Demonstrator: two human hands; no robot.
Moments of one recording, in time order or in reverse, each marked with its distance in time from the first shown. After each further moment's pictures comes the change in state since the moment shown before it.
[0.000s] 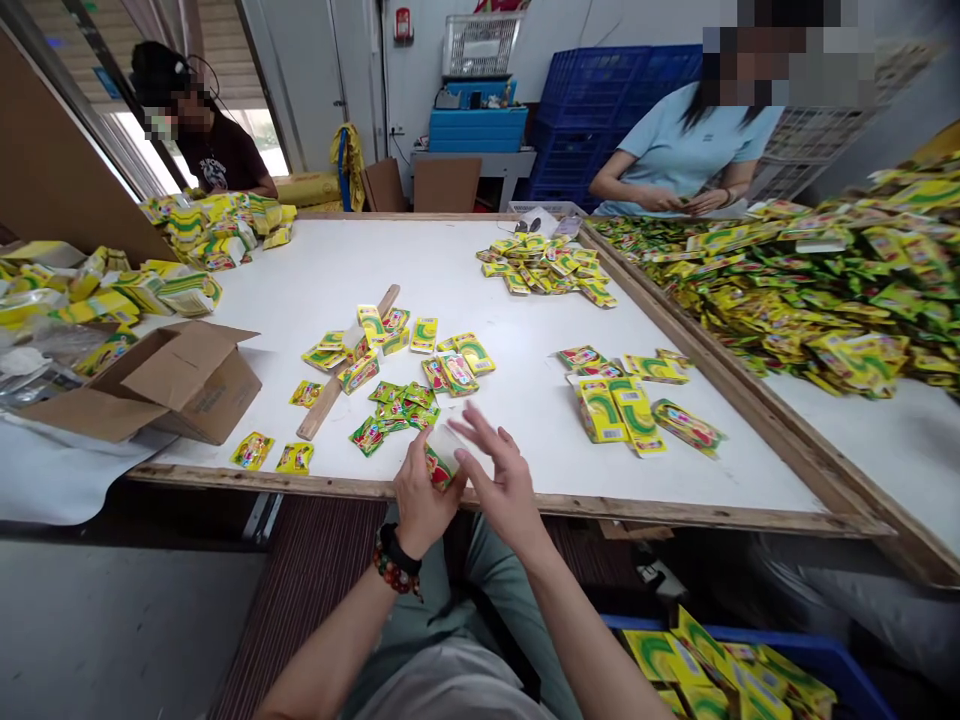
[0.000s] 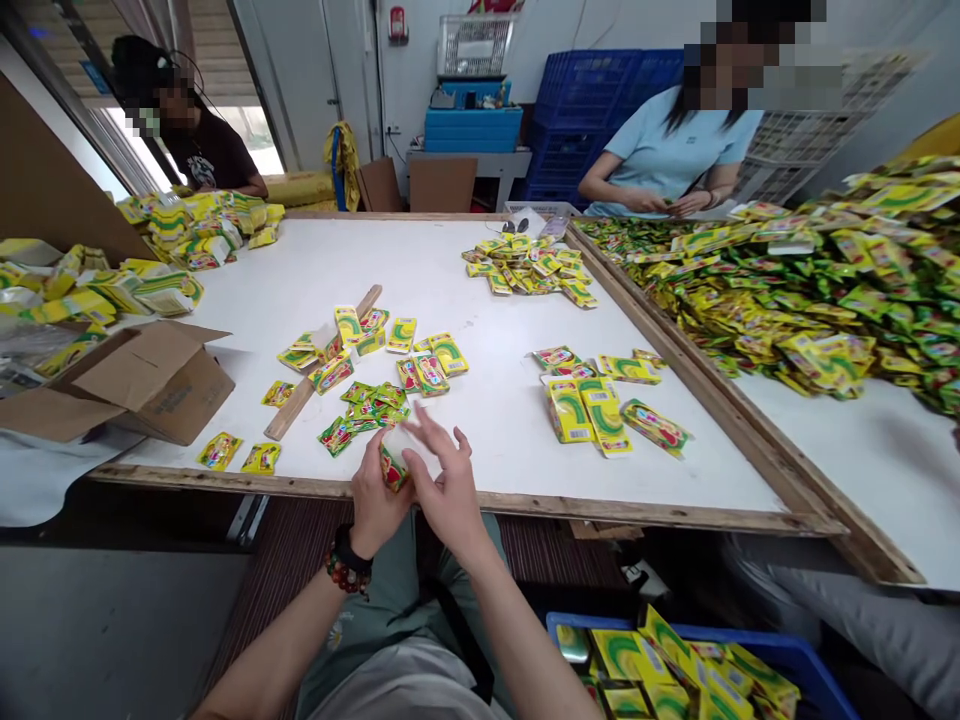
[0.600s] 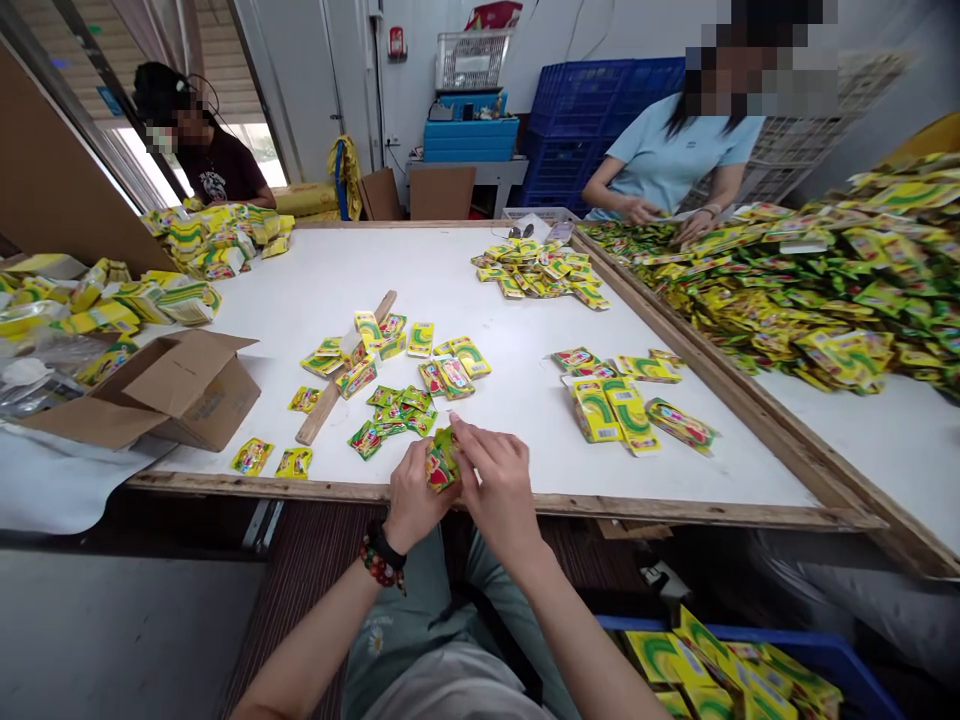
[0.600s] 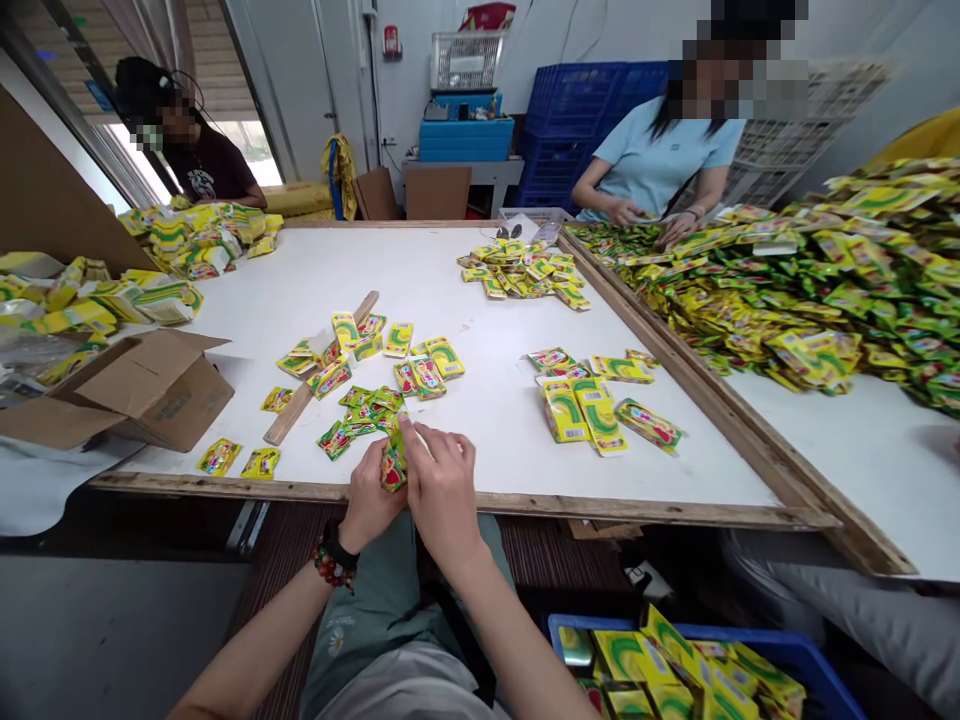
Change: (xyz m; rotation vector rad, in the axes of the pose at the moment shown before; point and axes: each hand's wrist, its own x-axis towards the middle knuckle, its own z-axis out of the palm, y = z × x) left_hand 0.008 -0.012 -0.008 -0.035 -0.141 0.059; right_hand -0.004 -0.012 -0.004 -0.491 0.114 -0.250
